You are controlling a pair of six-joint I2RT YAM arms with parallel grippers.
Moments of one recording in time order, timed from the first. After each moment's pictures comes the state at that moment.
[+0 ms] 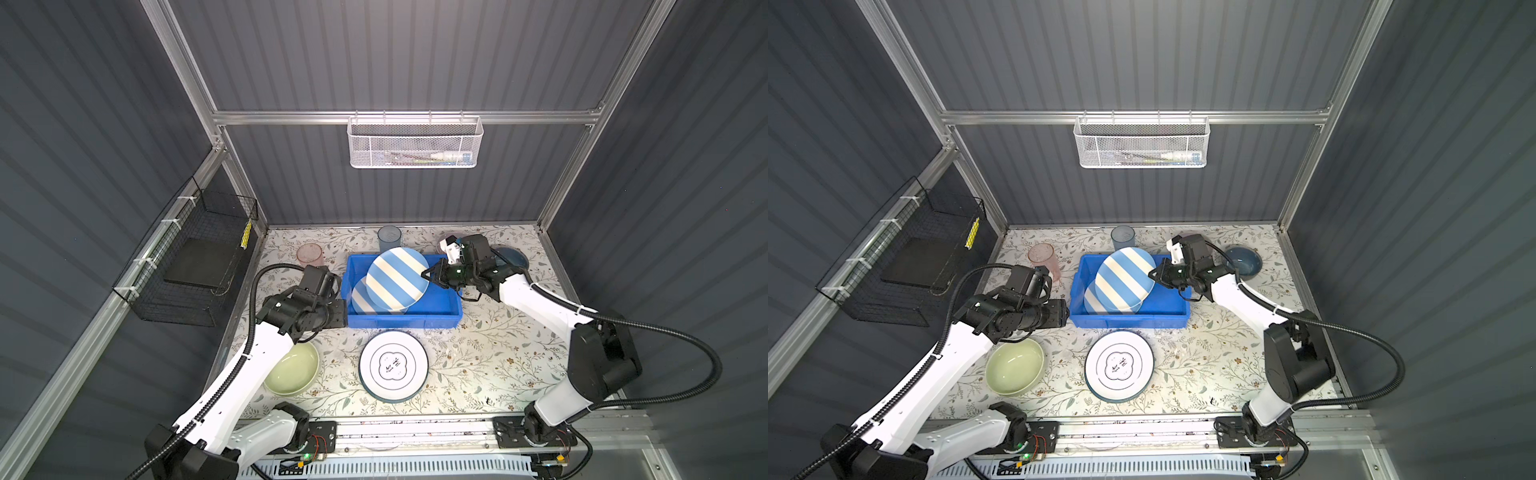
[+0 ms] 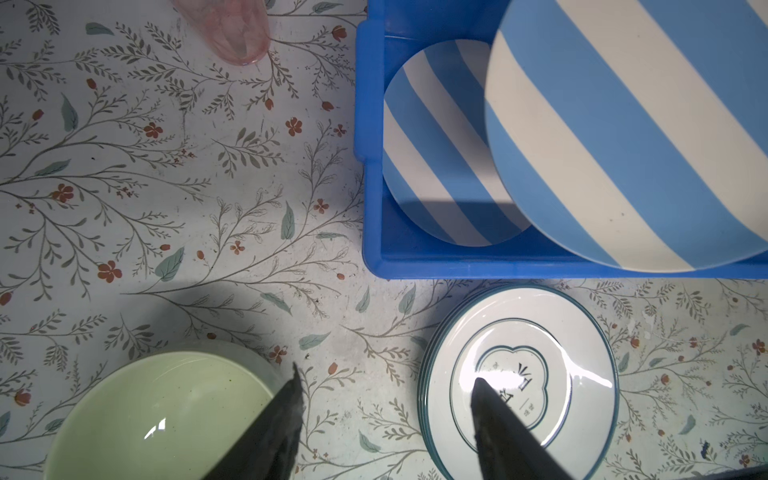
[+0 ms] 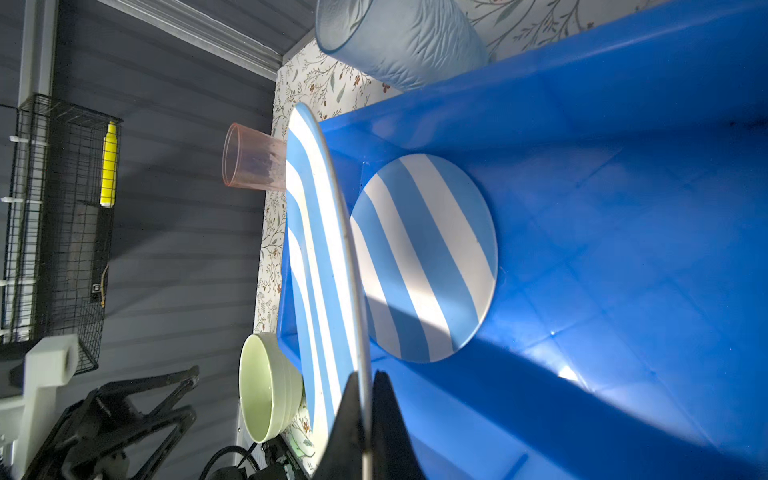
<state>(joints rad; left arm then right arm) -0.46 1.08 1.09 -1.03 -0.07 -0.41 0.44 1.63 1.17 -0.20 -0.50 0.74</state>
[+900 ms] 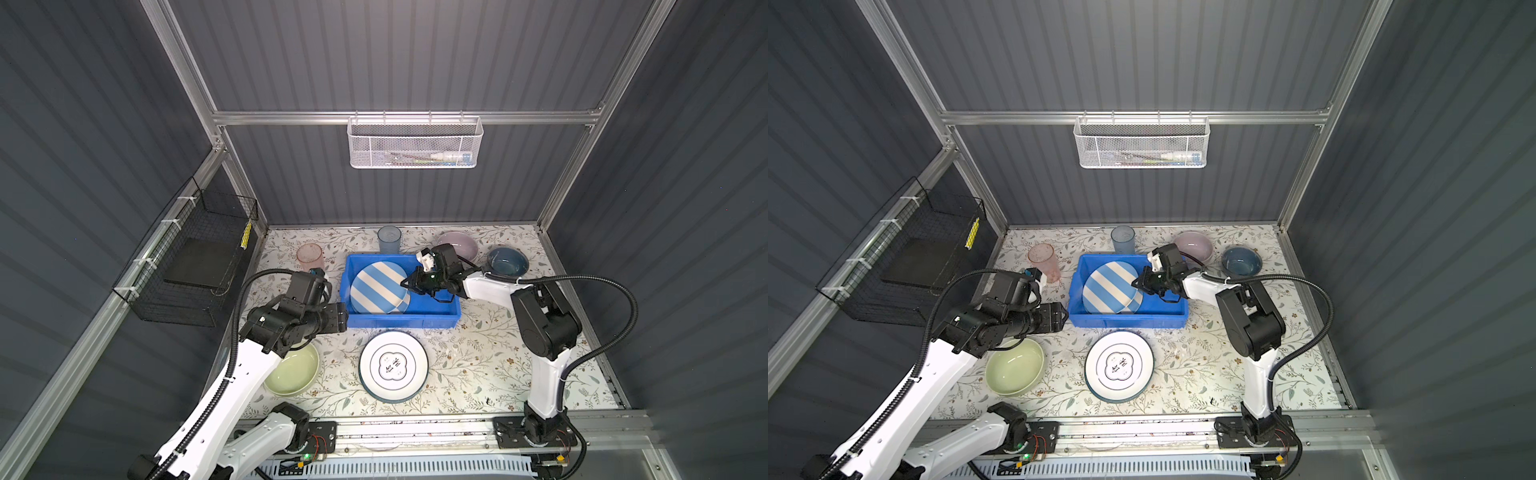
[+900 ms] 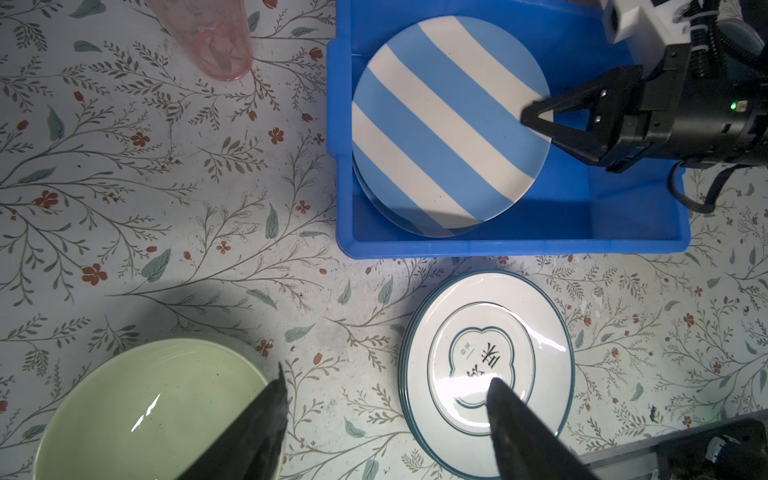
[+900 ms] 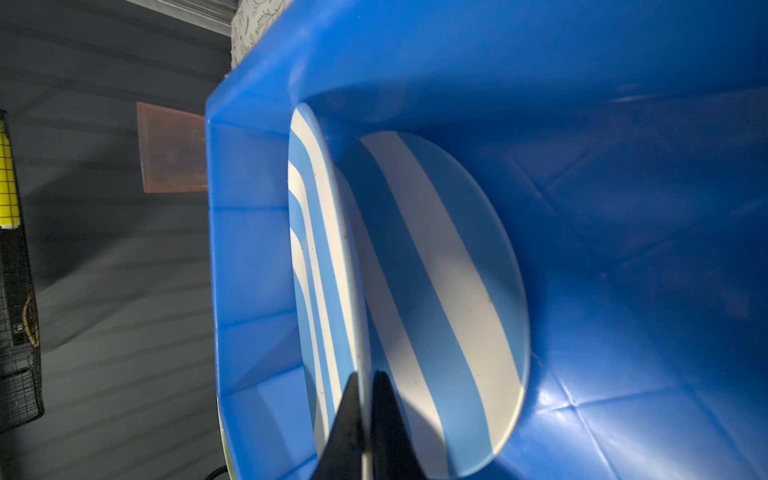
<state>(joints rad) -0.46 0.98 1.09 -1.06 -0.02 -0.41 0.51 2.00 1.27 0.00 -0.56 0.83</state>
